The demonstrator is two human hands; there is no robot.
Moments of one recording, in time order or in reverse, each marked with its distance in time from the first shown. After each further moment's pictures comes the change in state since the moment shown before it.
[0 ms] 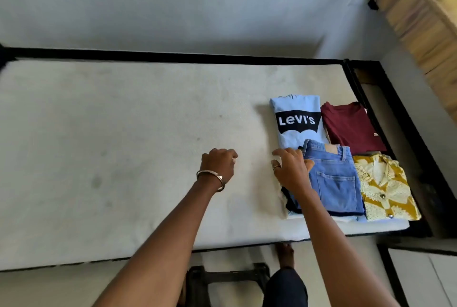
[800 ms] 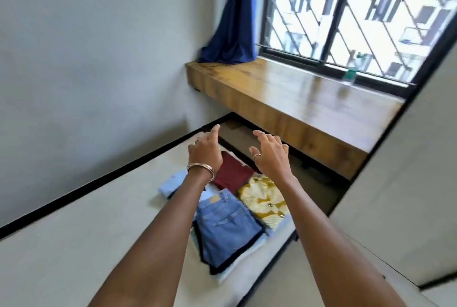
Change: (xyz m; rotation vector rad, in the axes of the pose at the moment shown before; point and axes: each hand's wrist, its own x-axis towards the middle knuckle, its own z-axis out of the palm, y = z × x) left_hand -0.002 0.366 -0.114 0.092 0.328 0.677; right_hand -0.104 0.152 -0.278 0.149 0.694 0.237
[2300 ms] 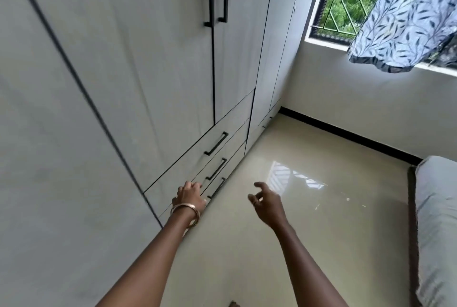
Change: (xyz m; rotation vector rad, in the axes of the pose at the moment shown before) left_hand -0.493 0.955 0.303 -0.007 -1.025 1.470; right_hand -0.718 0.552 -0.470 0.015 0.984 1.739
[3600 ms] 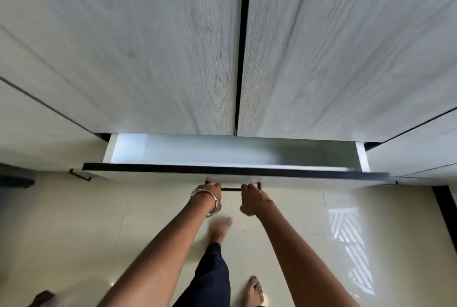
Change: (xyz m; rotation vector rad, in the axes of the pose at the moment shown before) left_hand 0.319 0.176 0.084 -0.122 -0.484 -0.687; right_hand 0.461 0.005 0.039 -1.167 -1.244 -0.738
